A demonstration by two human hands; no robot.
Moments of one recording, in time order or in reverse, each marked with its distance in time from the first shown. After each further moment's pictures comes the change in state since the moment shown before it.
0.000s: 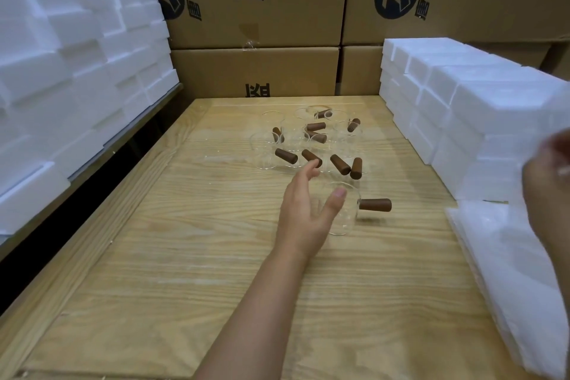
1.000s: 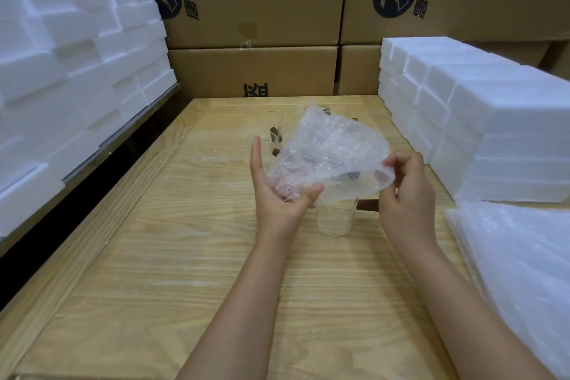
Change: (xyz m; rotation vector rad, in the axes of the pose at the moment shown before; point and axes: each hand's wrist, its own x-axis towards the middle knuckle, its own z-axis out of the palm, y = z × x) left_hand 0.010 -0.004 -0.017 -0.499 0.241 0.088; right_hand -0.038 -0.011 0.122 0.729 -0.224 -0.053
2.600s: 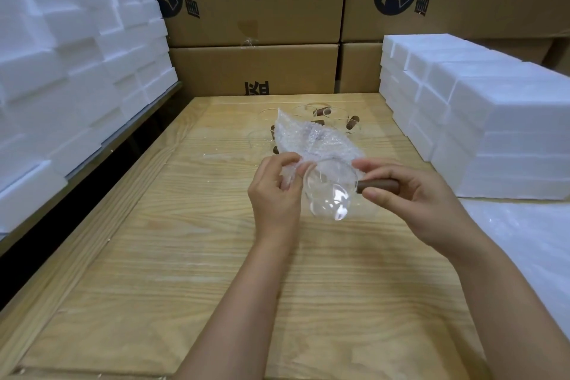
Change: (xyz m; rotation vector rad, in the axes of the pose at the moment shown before) left_hand 0.004 0.007 0.009 0.372 0.185 0.277; right_hand 0.006 -0.021 -0.041 0.367 -0.593 0.122
